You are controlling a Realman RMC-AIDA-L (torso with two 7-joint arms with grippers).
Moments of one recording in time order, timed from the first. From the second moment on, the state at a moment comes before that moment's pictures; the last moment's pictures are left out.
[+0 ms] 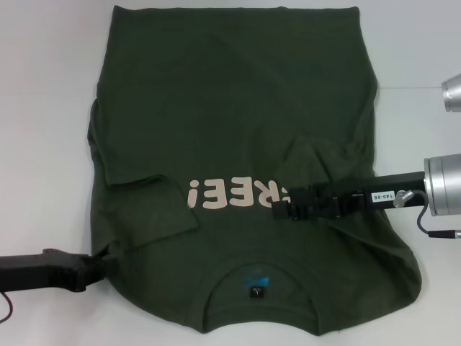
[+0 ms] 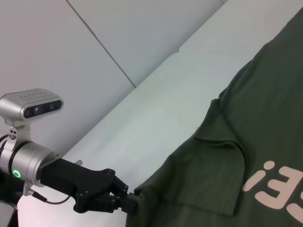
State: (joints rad) left arm -0.44 -2.14 0.47 0.86 2.42 1.53 -1.78; right arm 0.67 2.06 -0.84 -0.66 -2.05 -1.50 1.93
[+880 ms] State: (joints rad) left arm -0.42 -2.15 0.45 0.85 2.38 1.59 -1.80; right arm 0.48 1.94 -0.76 -0.67 -2.06 -1.56 1.97
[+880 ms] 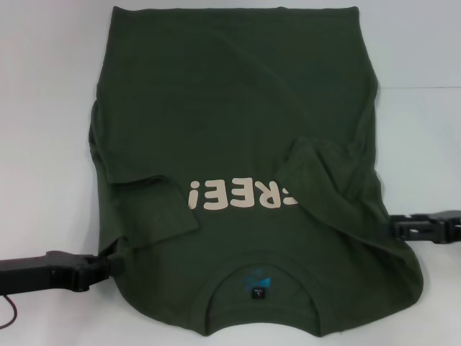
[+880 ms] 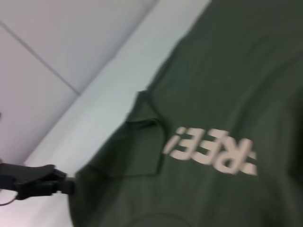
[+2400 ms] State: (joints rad) left arm -0.43 -2.15 0.45 0.86 2.38 1.59 -1.80; right arm 0.42 1.94 -0.71 -0.67 -2.22 -1.52 2.00
